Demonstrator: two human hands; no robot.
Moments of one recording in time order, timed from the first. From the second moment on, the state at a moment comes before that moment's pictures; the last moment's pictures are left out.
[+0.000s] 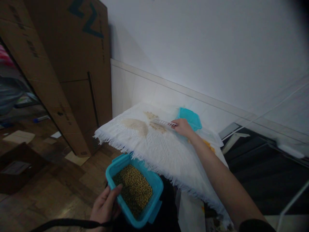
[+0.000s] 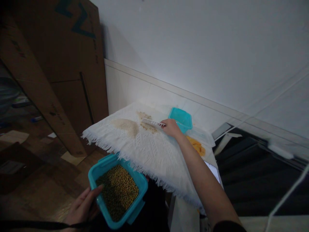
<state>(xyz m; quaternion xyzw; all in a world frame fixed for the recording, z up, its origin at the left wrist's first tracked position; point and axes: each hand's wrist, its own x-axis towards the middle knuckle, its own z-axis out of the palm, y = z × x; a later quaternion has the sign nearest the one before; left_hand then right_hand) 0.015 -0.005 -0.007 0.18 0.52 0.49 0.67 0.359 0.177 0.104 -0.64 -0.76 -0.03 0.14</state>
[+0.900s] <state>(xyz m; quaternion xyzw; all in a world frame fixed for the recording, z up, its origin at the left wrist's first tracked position) 0.017 -0.007 0.026 0.16 0.53 0.49 0.68 0.345 0.202 0.118 -0.60 -0.79 -0.01 0.12</state>
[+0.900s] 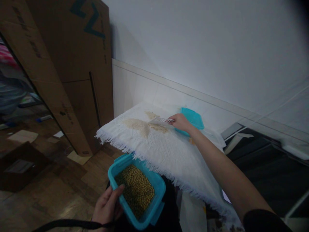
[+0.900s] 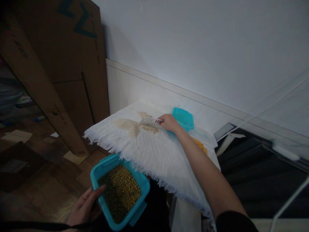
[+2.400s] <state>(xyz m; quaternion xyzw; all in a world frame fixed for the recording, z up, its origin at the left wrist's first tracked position) 0.013 -0.005 0.003 0.17 0.51 0.46 0.71 0.361 0.169 0.089 -0.62 -0.76 0.05 0.20</state>
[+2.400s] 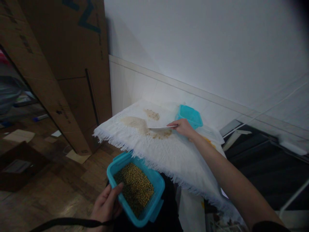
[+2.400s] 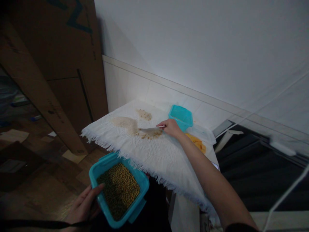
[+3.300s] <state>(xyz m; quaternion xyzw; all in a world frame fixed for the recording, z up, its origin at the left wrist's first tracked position) 0.022 -0.011 0.015 0.21 0.54 0.46 0.67 0.340 0.117 0.104 -0.59 -0.78 0.10 0.18</state>
